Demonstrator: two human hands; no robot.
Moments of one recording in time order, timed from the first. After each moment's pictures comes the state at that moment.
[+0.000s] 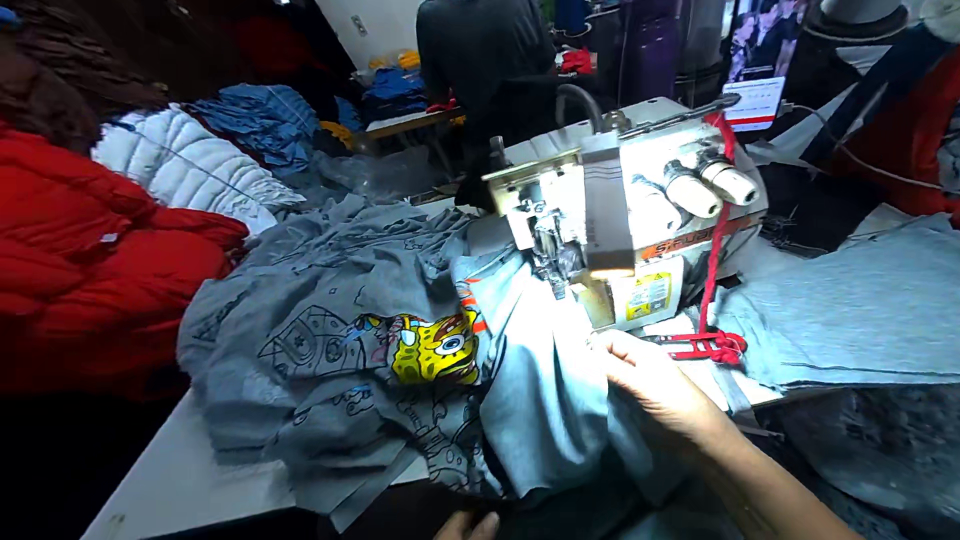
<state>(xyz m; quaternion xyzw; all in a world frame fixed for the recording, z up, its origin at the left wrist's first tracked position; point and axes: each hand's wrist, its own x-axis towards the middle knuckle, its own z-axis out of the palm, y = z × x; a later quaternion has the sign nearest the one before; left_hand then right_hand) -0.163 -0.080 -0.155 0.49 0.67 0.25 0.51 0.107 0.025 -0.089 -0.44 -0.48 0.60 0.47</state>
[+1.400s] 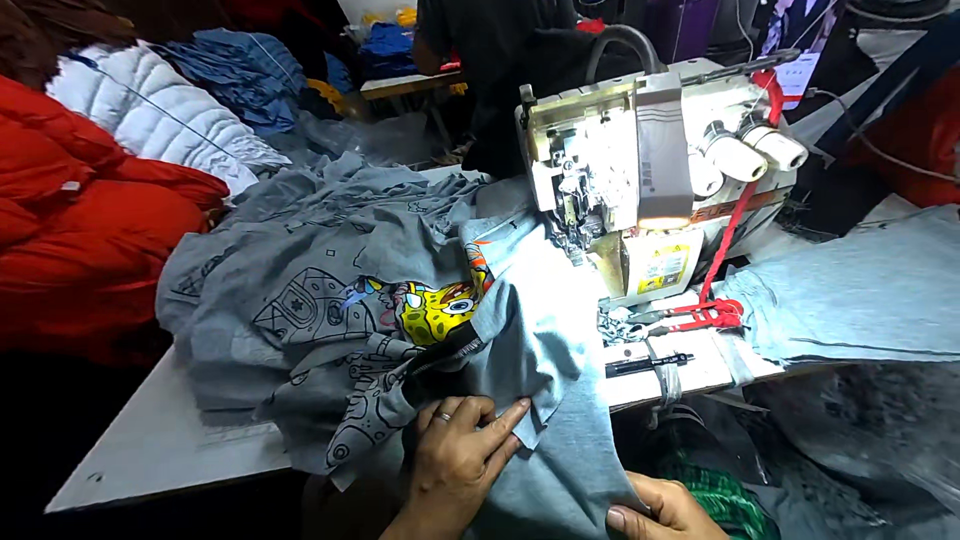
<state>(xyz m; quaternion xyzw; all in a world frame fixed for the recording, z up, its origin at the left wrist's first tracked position) -0.155 -0.019 -0.164 0.83 0.45 0.33 -0.09 0.108 -0.095 -0.154 -0.42 -0.59 0.58 0.36</state>
